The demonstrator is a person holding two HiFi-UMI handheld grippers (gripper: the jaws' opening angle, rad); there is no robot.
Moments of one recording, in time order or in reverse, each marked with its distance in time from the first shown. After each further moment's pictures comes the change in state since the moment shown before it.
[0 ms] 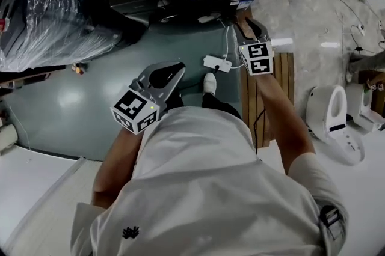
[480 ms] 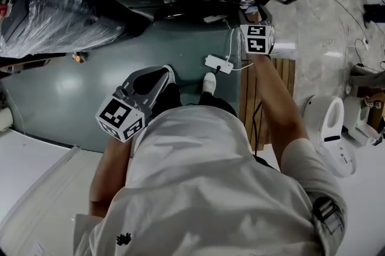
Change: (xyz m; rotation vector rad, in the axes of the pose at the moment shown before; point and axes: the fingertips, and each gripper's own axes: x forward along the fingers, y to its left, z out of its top) left arm -0.043 0.032 -0.005 -0.045 0.017 0.153; right arm 0.089 -0.047 0.006 -0.013 0.025 -0.125
